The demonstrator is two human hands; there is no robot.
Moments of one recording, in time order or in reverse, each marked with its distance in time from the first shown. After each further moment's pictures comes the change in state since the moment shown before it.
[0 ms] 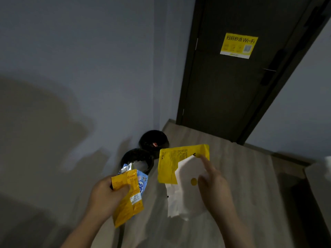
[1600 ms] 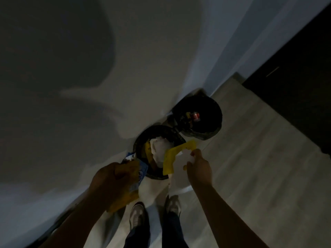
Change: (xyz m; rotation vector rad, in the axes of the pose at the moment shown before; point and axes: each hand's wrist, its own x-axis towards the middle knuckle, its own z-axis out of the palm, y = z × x) left_hand 0.519 -0.209 0.112 0.265 -0.078 -0.515; right_hand 0.498 0.137 0.504 -0.211 -0.585 0.249
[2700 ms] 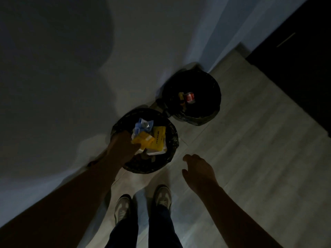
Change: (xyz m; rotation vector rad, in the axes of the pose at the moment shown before) left_hand 0.162 0.007 0.144 0.284 -0.037 -0.018; right_hand 0.062 0.092 0.016 -0.504 -0.299 -0.217
